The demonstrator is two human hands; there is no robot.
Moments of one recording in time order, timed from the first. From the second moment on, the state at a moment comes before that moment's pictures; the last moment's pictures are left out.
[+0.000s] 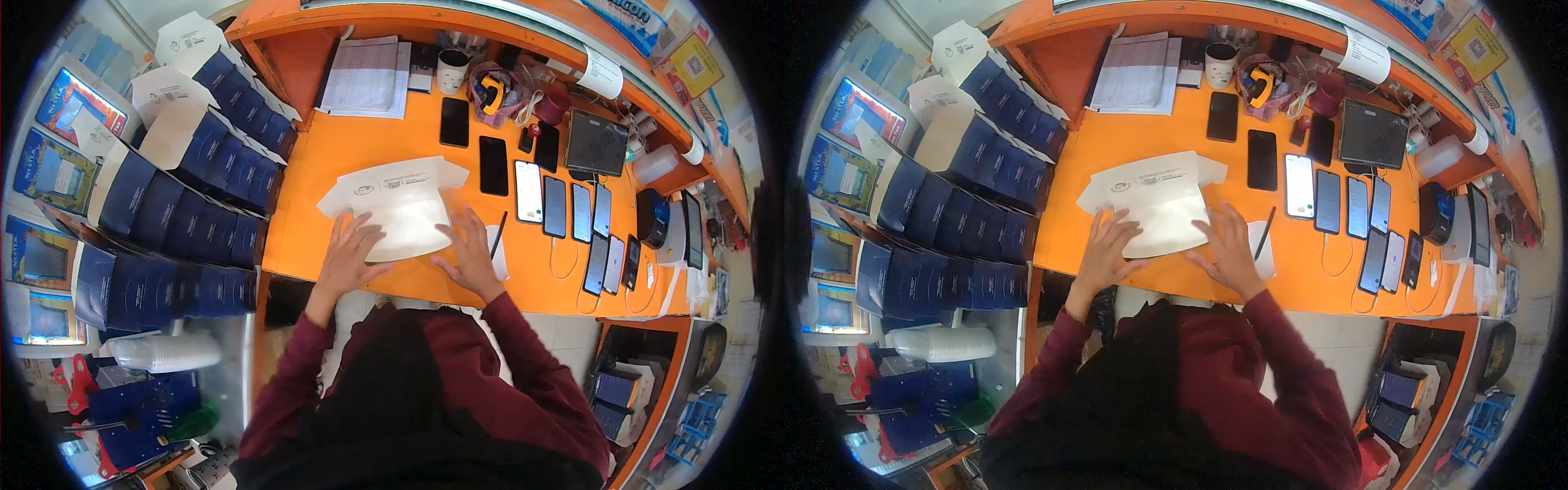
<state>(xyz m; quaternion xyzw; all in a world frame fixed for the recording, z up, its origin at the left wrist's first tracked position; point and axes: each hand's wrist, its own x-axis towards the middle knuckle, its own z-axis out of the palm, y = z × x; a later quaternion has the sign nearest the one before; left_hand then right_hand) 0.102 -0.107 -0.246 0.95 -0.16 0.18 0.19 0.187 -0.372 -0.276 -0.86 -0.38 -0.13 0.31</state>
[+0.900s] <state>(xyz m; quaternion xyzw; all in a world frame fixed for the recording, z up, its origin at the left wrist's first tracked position) 0.119 -0.130 -0.296 0.85 0.22 0.26 0.40 0.236 -0.345 -0.294 -0.87 -0.22 -0.06 0.44</state>
